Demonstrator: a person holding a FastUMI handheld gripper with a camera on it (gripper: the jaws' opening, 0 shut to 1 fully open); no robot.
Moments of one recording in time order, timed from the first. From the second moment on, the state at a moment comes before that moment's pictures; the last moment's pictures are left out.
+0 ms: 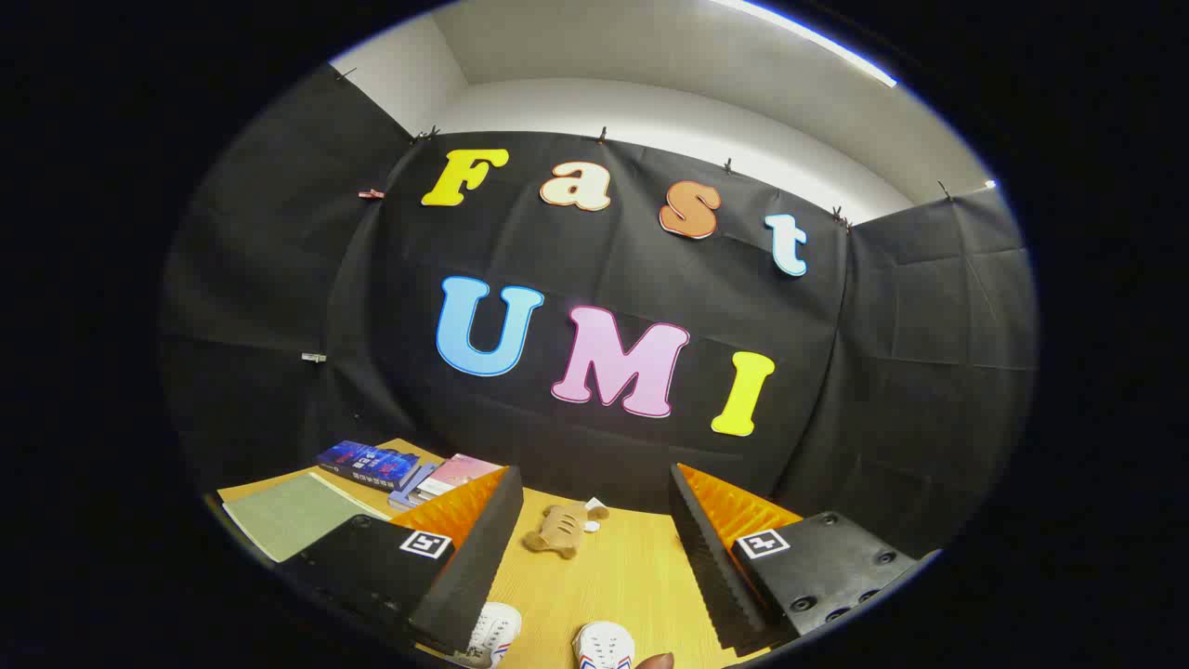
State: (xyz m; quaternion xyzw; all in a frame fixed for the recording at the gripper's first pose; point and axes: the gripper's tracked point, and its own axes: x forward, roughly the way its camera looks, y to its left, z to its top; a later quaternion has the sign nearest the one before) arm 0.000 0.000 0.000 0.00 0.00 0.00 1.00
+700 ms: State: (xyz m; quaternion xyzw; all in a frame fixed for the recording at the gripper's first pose) arm -0.003 0.015 -0.003 -0.01 0.00 -0.01 1.00
